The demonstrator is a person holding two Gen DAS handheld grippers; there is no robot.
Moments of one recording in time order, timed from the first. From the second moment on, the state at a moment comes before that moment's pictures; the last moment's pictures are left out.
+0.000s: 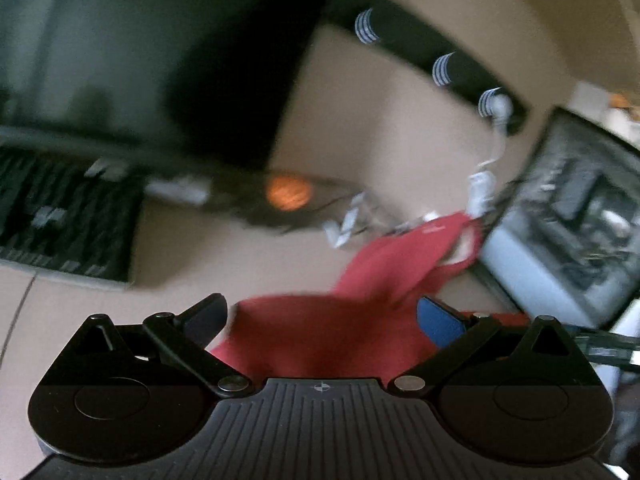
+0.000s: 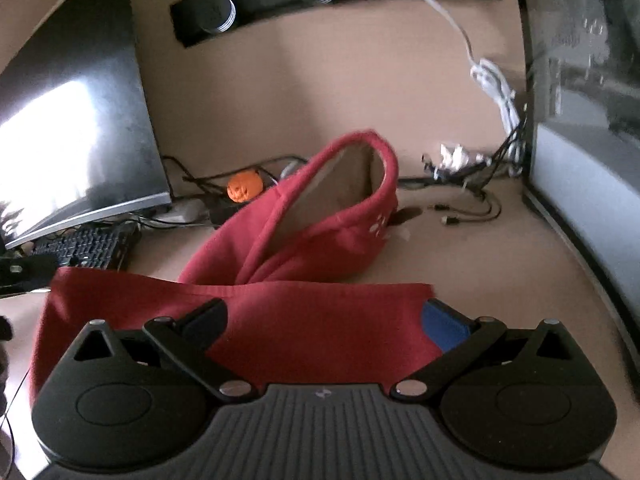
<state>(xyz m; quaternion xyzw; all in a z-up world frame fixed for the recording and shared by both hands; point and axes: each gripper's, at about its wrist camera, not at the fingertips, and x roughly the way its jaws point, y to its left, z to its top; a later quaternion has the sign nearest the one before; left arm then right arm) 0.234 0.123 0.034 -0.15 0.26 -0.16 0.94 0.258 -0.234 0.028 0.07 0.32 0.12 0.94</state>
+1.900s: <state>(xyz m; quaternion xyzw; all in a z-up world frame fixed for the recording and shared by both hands) 0.206 0.086 0.021 -0.10 0.34 -0.18 0.92 0.241 -0.245 0.041 0.04 0.36 0.17 0.92</state>
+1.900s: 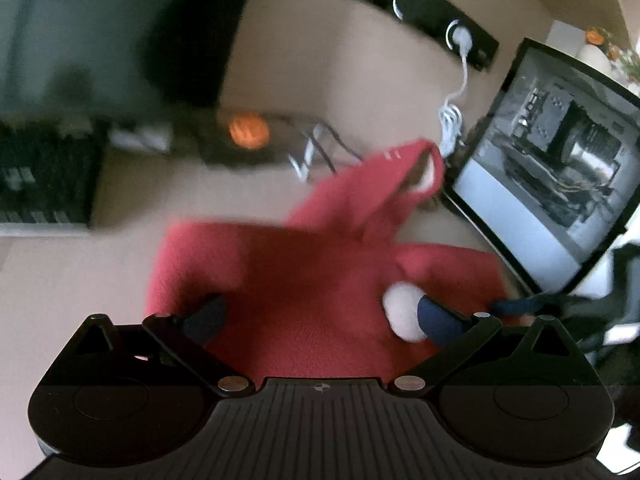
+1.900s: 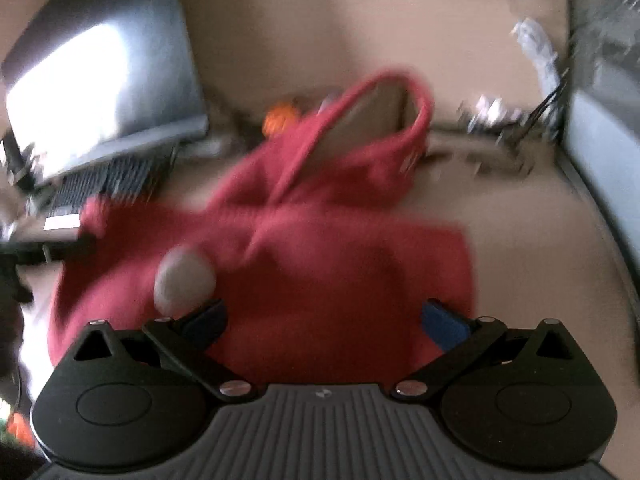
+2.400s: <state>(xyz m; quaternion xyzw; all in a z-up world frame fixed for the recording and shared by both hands) 0.209 0.101 0.040 -0.20 0.39 -0.20 0.88 0.304 -0.264 0.040 -0.08 0.35 0.02 0.93</state>
